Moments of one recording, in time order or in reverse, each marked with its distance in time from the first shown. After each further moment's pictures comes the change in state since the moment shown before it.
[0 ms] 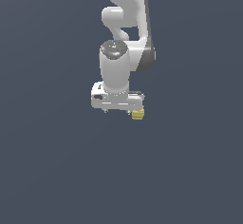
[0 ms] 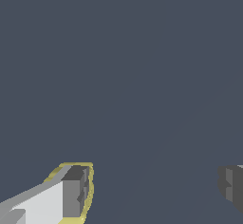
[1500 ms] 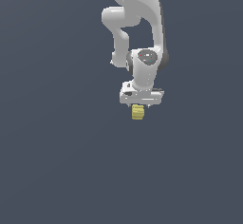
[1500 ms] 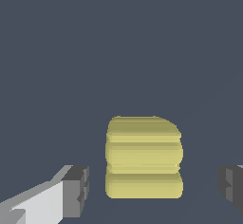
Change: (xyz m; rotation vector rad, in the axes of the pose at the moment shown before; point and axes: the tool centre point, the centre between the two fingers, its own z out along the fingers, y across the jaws) arm -0.092 -0.101 0.070 -0.003 -0.009 -0.029
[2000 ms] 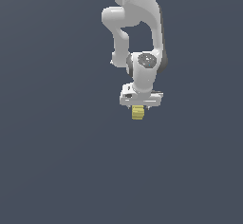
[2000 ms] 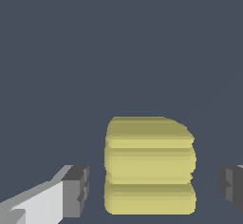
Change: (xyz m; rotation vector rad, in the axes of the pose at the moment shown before) arm -0.002 -0.001 0.015 0.000 0.001 0.000
